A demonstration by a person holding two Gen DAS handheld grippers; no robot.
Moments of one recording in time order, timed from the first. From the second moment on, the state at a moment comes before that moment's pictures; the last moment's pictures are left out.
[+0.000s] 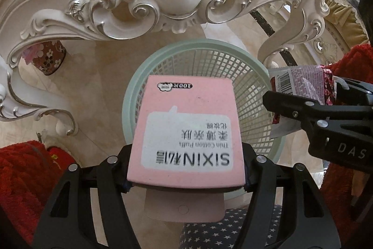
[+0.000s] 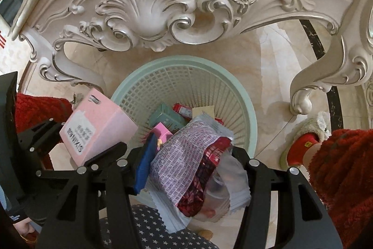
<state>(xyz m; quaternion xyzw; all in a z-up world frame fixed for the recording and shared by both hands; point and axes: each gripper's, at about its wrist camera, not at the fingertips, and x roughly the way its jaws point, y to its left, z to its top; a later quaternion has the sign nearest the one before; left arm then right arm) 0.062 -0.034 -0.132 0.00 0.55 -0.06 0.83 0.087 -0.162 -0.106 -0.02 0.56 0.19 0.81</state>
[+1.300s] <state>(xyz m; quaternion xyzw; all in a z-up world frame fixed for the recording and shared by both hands) 0.031 0.003 -0.018 -0.08 0.46 -0.10 0.88 0.059 -0.191 -0.002 0.04 0.40 0.25 0.88</state>
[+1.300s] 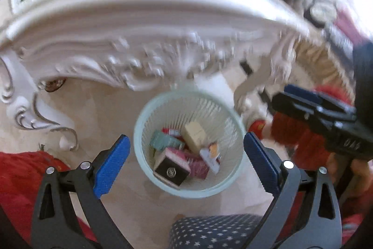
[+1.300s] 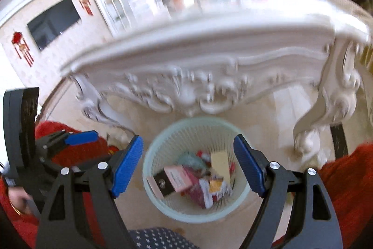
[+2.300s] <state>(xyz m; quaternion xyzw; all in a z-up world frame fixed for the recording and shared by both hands) 0.457 0.087 0.084 -0.06 0.42 0.04 0.90 0.473 -0.119 0.119 -0.18 0.31 0.33 0.87</state>
